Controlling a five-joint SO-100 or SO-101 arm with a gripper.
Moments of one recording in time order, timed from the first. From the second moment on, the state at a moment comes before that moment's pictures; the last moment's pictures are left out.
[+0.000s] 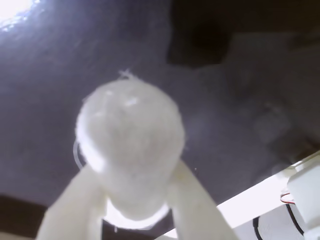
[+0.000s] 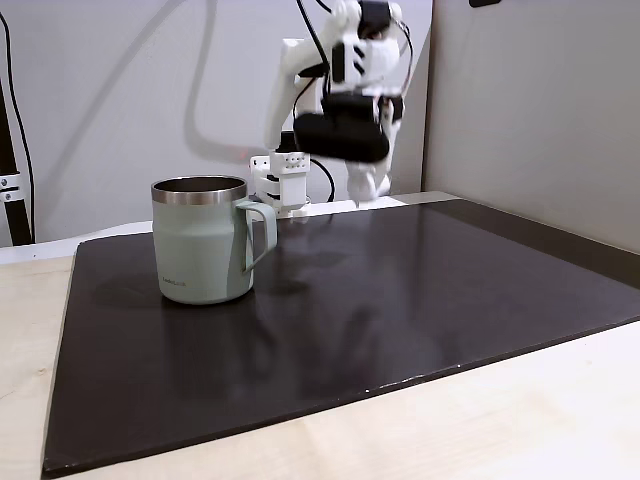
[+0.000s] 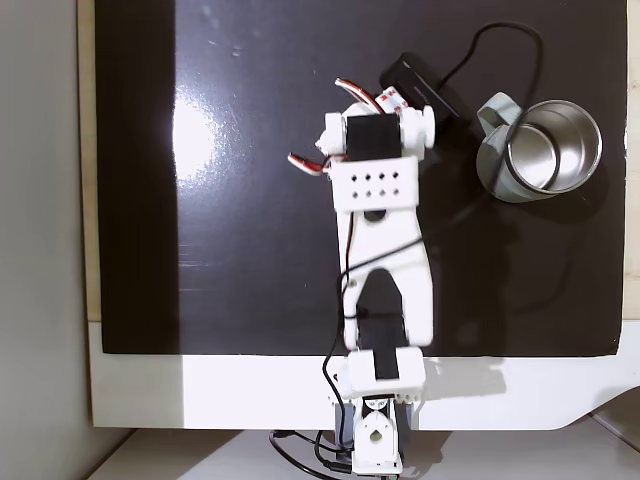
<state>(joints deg) -4.3 69.2 53.0 102.6 -37.8</state>
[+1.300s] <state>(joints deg) 34.9 72.2 34.5 100.1 -30.2</state>
